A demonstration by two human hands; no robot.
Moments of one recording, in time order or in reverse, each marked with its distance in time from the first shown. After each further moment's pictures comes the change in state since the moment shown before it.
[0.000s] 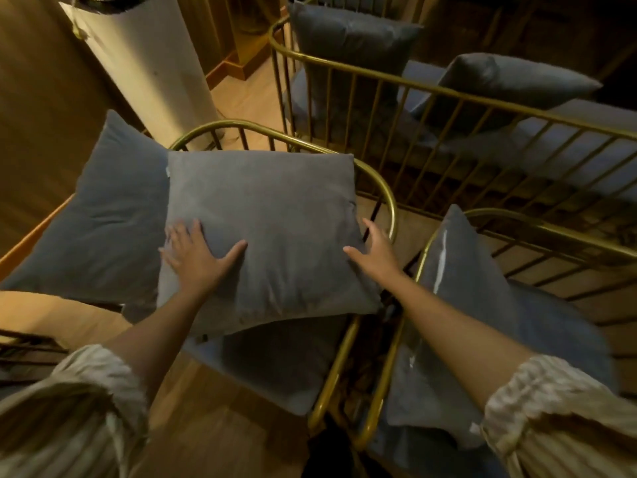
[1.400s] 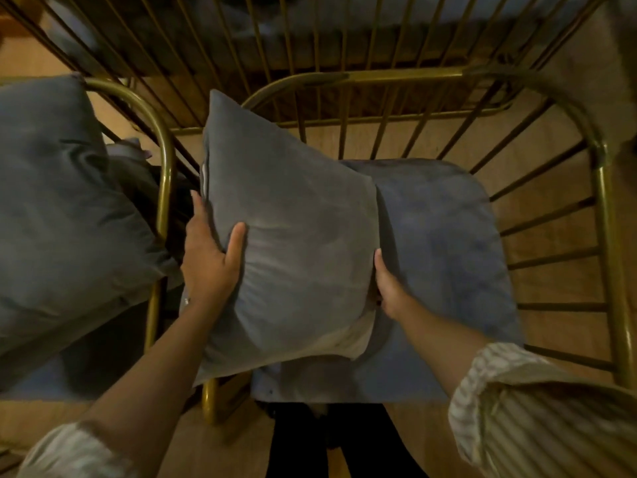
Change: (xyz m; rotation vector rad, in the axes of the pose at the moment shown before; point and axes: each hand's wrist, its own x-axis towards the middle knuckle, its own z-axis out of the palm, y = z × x) left_hand -0.227 0.261 0.241 -0.255 -0.172 0.416; right_hand -0.131 0.437 -0.089 0.990 0.184 0.924
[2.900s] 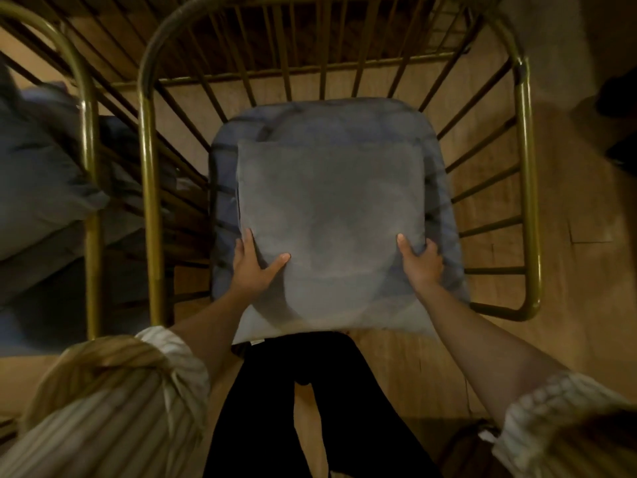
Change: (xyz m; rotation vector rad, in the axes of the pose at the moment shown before) left_hand -0.141 -0.022 0.125 -0.018 -0.632 -0.339; right_hand -0.072 0.069 -0.171 -0.429 0.535 -0.191
